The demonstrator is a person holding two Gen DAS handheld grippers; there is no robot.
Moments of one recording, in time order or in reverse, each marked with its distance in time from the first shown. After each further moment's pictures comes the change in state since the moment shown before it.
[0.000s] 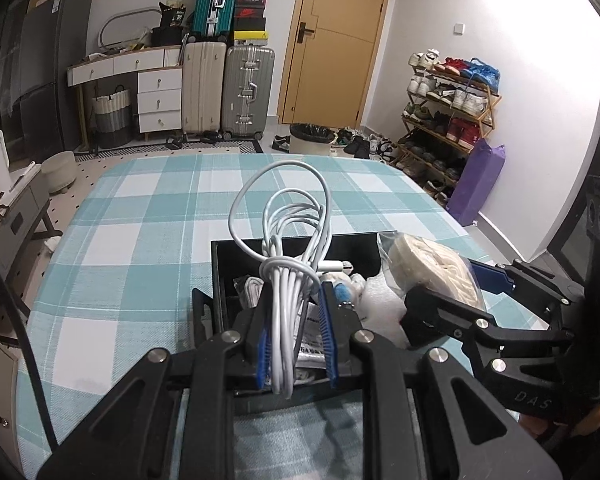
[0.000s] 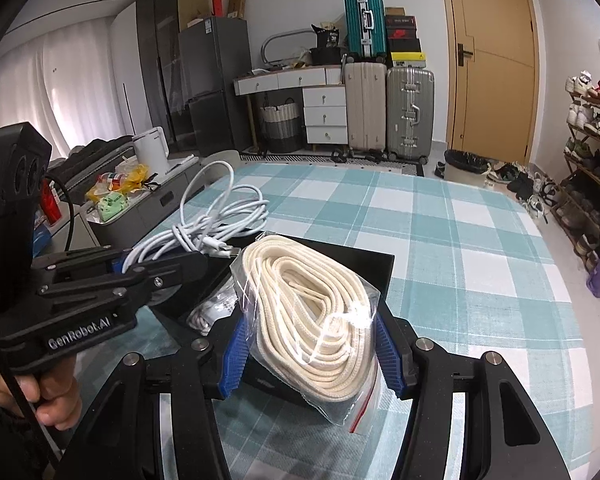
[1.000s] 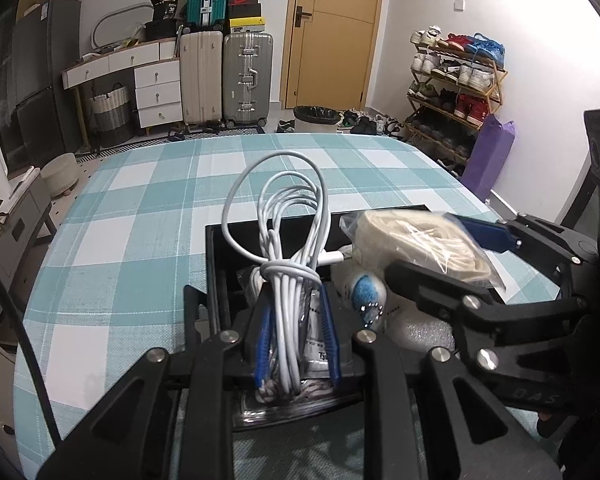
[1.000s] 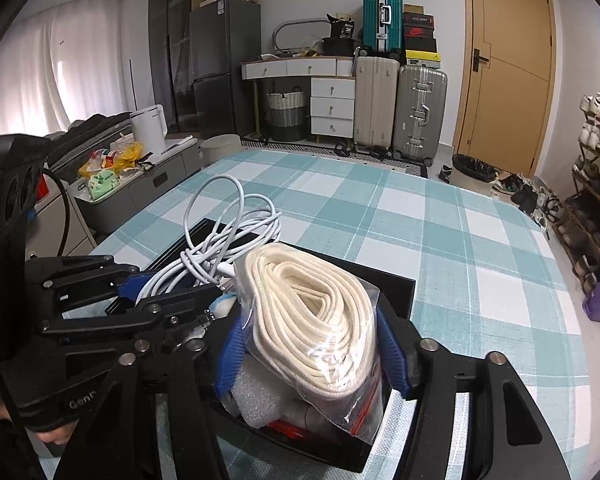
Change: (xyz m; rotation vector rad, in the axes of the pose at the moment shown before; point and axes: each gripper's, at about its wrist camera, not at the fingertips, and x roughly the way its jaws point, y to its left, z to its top) left arm 0.030 0.003 -0.005 0.052 0.051 0.039; right arm 0.052 -0.002 0.014 -0.089 0.036 -0.014
